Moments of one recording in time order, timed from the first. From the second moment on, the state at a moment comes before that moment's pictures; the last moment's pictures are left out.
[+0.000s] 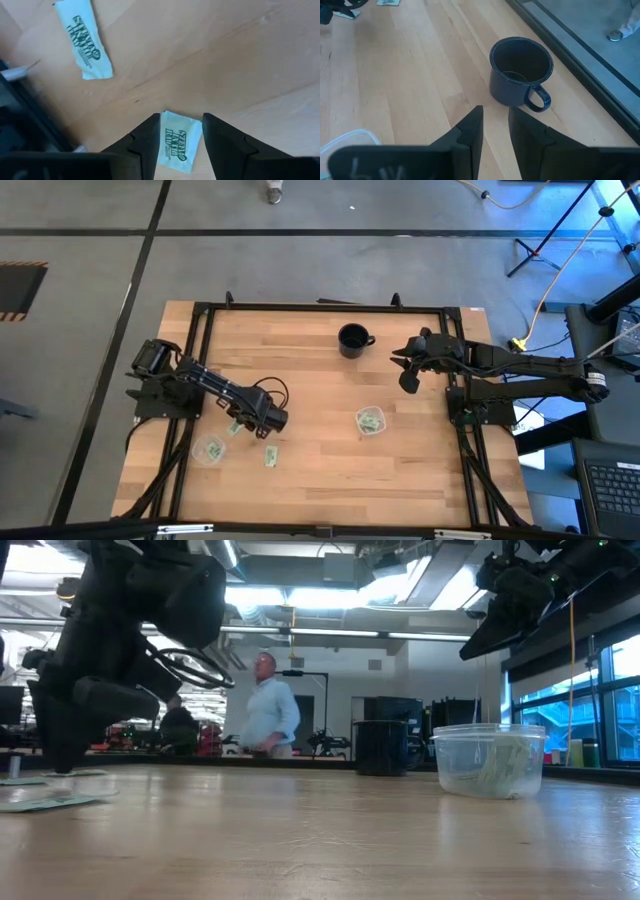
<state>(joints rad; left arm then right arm) -0.26 1.72 0.96 -1.10 -0.02 -1.29 -0.20 0.79 0.62 -0.44 0.22 0.10</state>
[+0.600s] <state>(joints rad) -0.26 1.78 0.96 -1.05 0.06 -1.26 -0.20 0.79 0.62 -0.44 0.22 0.09</state>
